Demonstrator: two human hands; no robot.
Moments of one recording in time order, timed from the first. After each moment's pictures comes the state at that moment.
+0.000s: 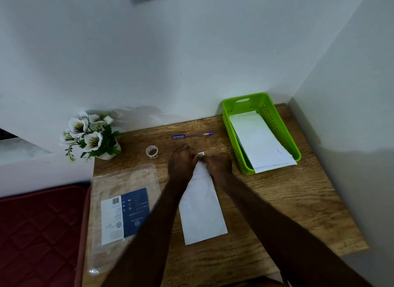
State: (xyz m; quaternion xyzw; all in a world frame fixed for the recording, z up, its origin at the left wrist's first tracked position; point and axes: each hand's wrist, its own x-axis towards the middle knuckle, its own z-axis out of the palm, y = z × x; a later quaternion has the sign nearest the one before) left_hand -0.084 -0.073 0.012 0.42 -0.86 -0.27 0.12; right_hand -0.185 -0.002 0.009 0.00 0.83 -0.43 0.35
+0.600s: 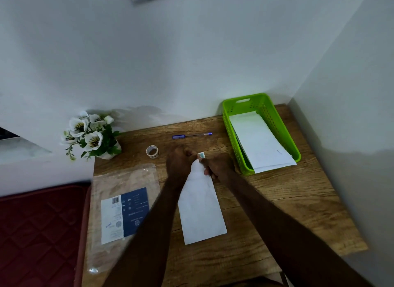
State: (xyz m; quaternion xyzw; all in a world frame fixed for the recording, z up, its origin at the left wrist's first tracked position) left_hand -0.087 -0.085 0.002 0.48 -0.78 -0.38 0.12; right_hand -0.197 0.007 0.008 -0.08 0.82 -0.36 0.44
